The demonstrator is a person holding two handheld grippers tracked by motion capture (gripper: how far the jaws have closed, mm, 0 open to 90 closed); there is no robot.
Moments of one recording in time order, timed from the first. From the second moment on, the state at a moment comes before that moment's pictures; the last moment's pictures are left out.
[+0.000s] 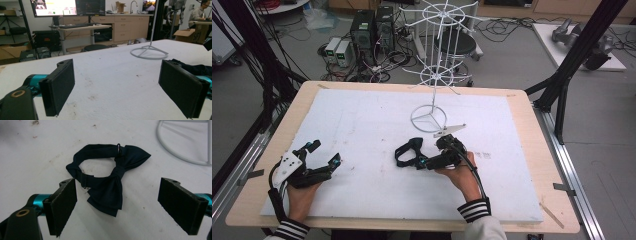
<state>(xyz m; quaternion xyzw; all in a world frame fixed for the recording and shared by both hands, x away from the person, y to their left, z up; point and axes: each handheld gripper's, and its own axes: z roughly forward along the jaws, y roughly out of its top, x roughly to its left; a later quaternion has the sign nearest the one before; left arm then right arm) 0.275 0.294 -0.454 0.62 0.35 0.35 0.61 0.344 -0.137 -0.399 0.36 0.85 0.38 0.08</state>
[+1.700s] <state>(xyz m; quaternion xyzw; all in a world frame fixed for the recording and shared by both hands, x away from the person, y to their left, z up) 0.276 0.294 -0.454 0.62 0.35 0.35 0.61 0.363 -0.105 -0.420 0.38 0.89 0.25 0.04</state>
